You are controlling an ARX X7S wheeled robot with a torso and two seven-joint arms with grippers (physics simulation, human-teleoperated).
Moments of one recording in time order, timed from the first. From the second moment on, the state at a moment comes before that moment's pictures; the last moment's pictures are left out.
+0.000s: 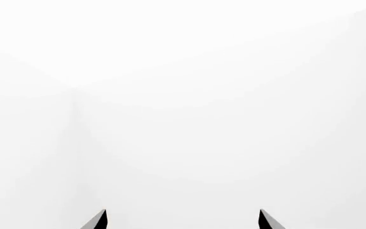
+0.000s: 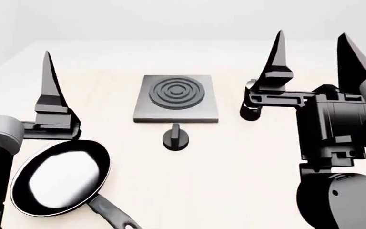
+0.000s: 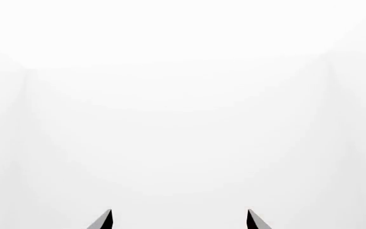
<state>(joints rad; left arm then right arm) -0.51 -0.99 0.21 1.01 -0.84 -0.54 -0.90 0.53 0.19 -0.02 -0.84 0.32 0.73 0.28</state>
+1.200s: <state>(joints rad) -0.51 -1.00 0.27 0.98 -0.84 -0.51 -0.91 0.52 0.22 -0.05 -0.84 0.36 0.71 0.31</state>
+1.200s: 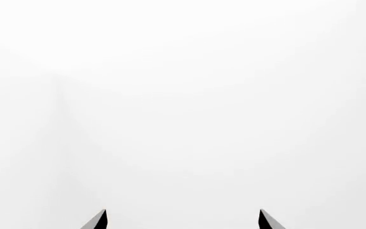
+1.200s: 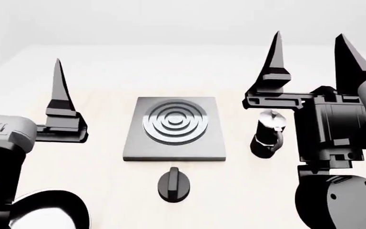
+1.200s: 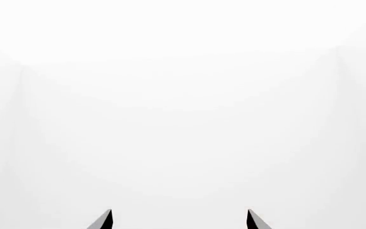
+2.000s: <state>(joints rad) -0.54 -0.74 0.48 0.52 -1.06 -0.50 -0.53 0.55 0.23 -0.04 -0.87 0.41 0.74 0.35</state>
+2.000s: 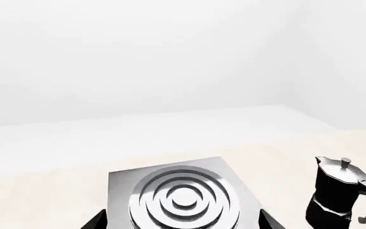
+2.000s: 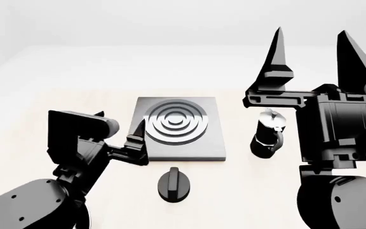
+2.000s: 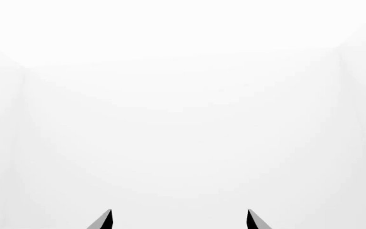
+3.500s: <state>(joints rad) -0.43 -0.46 0.75 0.11 -0.96 -0.43 -0.23 0.54 0.27 -0.06 -0.88 0.45 0.71 0.38</state>
